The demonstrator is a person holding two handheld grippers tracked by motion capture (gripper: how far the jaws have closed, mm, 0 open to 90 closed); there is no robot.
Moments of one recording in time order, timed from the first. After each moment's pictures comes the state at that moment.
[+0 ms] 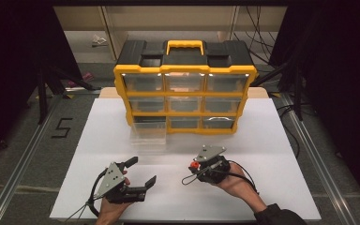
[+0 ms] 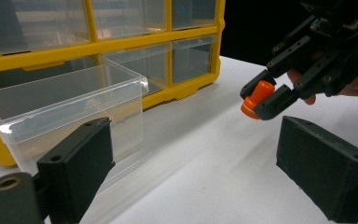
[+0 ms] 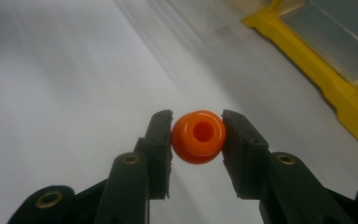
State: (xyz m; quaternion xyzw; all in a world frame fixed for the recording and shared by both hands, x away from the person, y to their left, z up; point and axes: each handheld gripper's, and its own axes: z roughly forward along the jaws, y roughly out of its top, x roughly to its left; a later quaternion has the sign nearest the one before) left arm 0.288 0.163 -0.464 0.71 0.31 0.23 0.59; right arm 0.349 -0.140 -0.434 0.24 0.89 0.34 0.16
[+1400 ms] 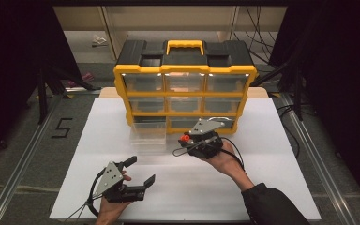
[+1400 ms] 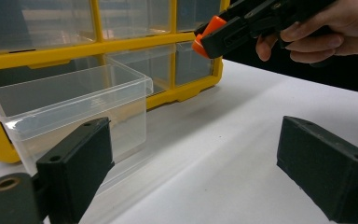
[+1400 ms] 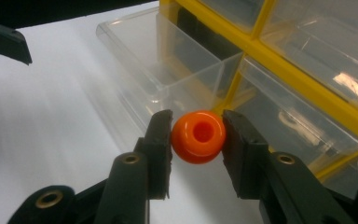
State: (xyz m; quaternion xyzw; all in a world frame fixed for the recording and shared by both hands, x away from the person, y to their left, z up) left arm 0.290 0.166 -0.464 0.70 0.32 0.22 0.60; right arm 0.393 -0.117 -0.391 0.25 0.85 0.42 0.19
